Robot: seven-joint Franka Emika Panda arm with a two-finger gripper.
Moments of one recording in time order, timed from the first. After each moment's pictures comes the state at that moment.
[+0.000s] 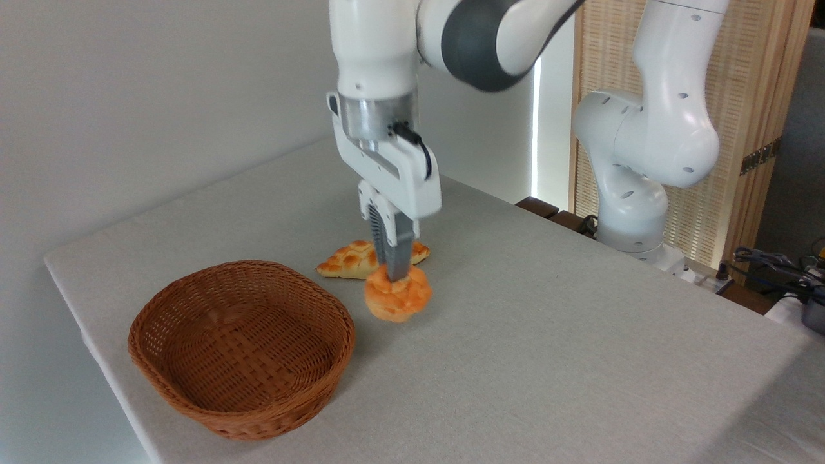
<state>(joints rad) -0.20 -0.32 0.11 -2.24 0.00 2.01 0.85</state>
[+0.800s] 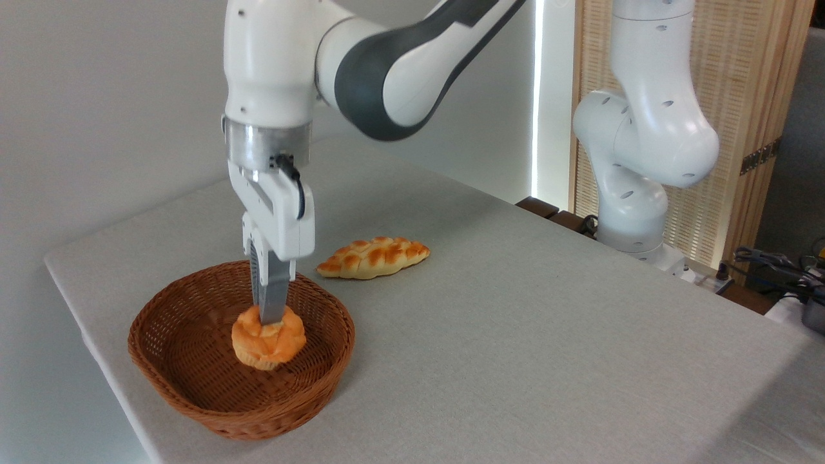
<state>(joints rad) -0.21 0.04 0.07 -1.94 -0.05 2.24 0.86</state>
